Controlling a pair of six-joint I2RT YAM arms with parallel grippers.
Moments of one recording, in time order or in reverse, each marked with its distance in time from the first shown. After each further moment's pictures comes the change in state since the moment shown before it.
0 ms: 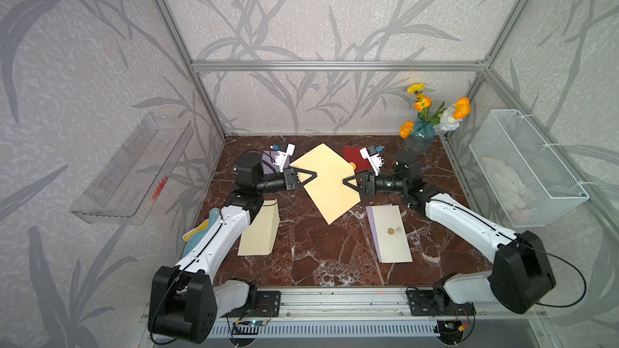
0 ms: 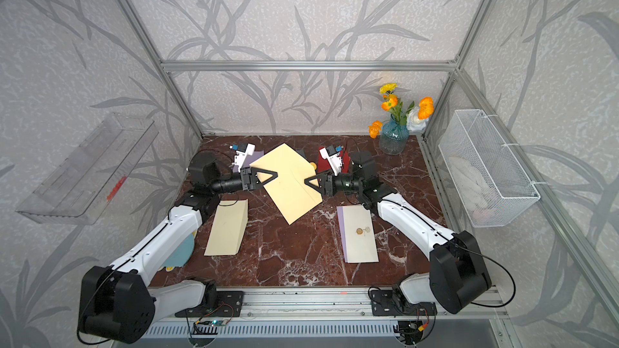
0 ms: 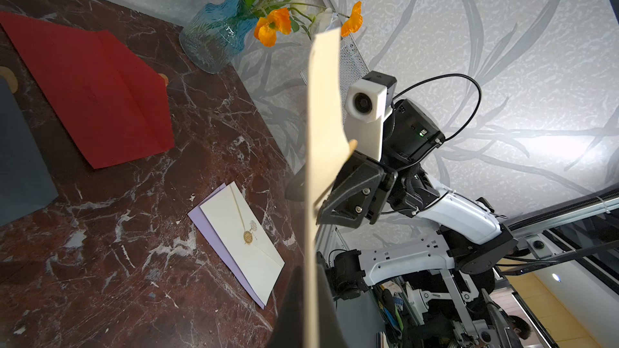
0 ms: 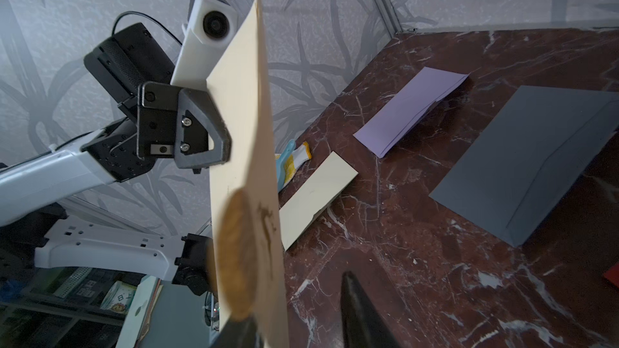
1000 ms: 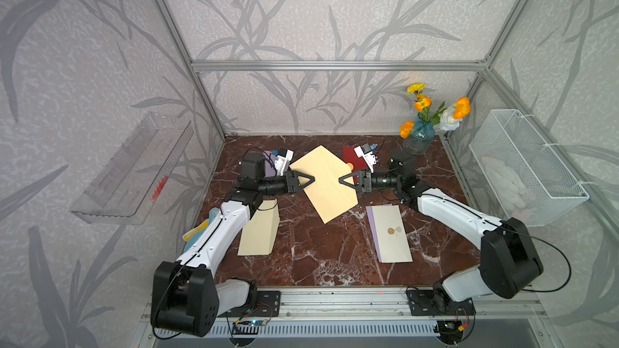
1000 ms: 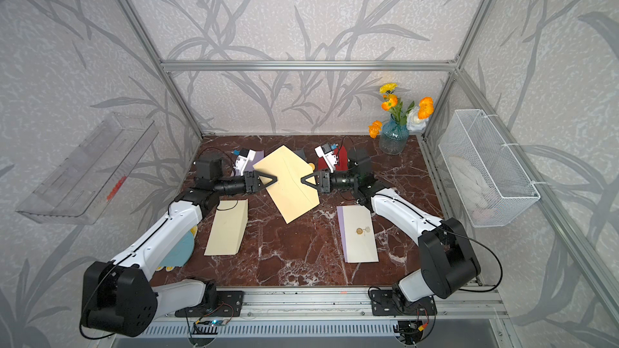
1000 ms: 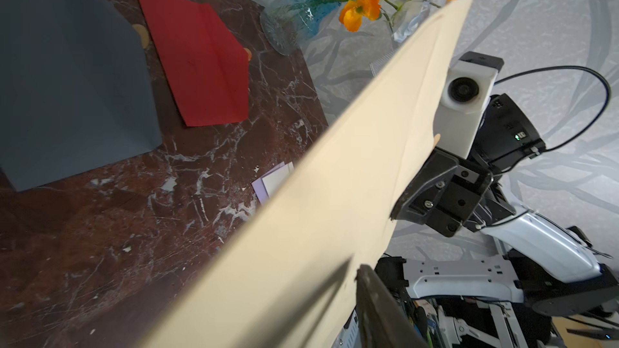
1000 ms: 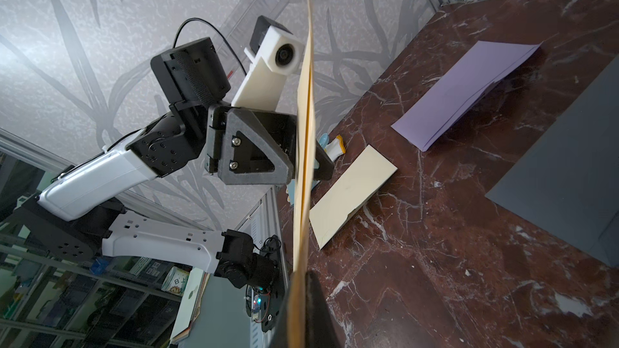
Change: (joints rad) left arm 0.023 0.026 0.055 -0.368 -0.193 0.215; right arm -0.001 0.096 0.017 0.125 -0.096 0.148
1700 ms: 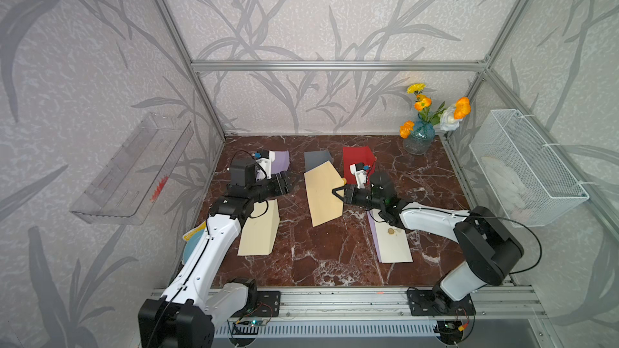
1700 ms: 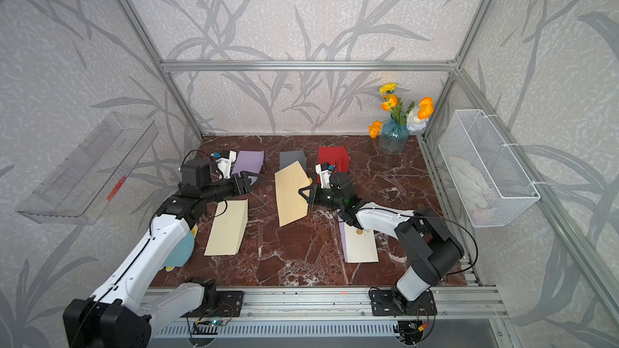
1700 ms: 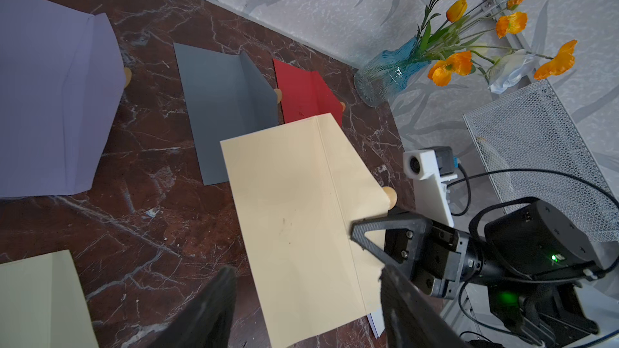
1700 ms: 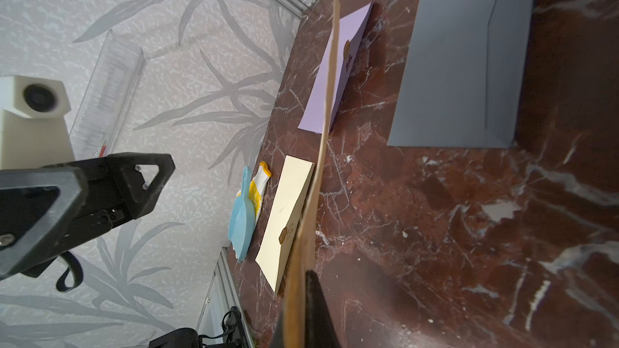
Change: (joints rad) left arm 0.030 -0.171 0.001 -0.179 -0.356 0.078; right arm 0.194 0.121 -0.206 0.250 0.532 0.318
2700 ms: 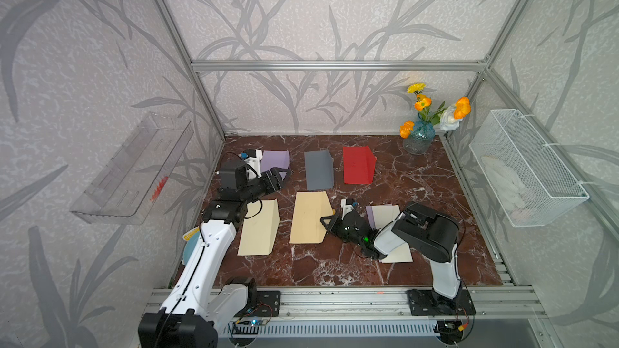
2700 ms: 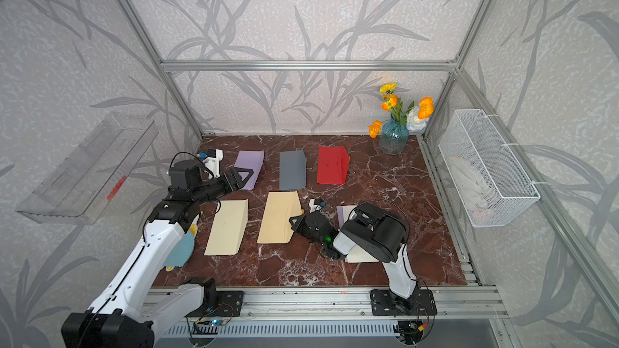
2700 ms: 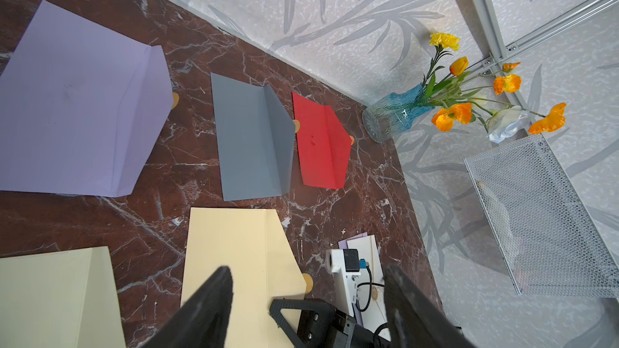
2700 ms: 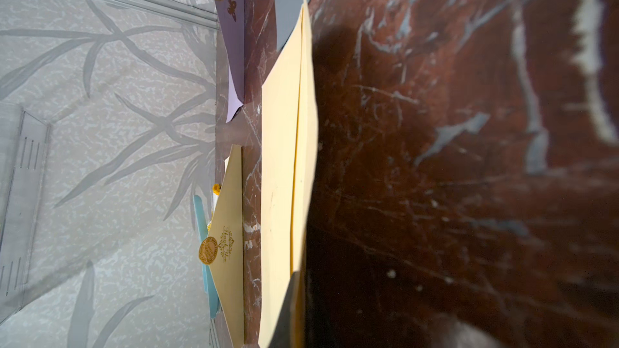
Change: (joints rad) left arm 0.080 -0.046 -0.022 0.031 -0.015 -0.081; right arm 0.283 0.392 -0.138 0.481 0.433 0.431
